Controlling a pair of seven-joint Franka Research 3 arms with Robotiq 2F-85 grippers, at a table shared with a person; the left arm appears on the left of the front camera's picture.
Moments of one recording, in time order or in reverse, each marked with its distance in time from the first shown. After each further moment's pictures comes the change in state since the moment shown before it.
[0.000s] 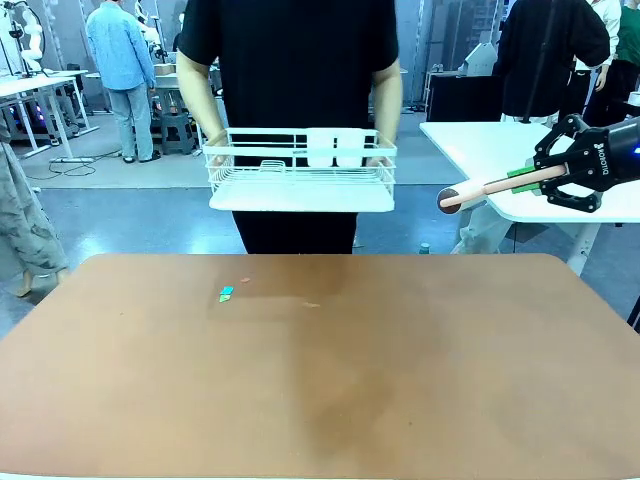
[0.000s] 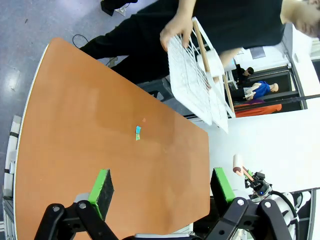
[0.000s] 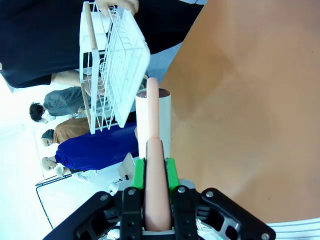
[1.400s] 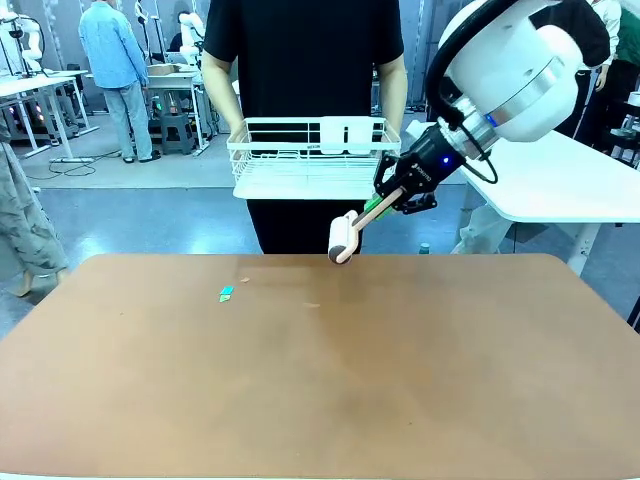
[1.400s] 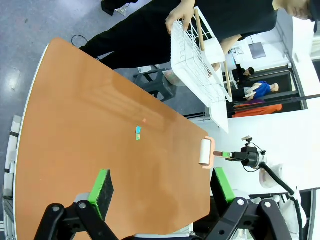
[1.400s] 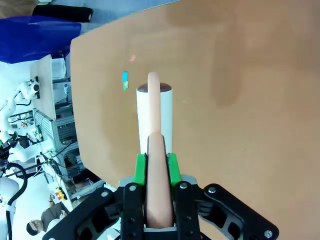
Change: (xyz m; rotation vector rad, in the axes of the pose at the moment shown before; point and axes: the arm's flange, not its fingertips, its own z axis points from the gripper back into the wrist) left arm 0.000 0.000 0.000 0.001 0.000 0.000; right arm -0.025 0.082 -0.243 -0.318 0.448 0.577
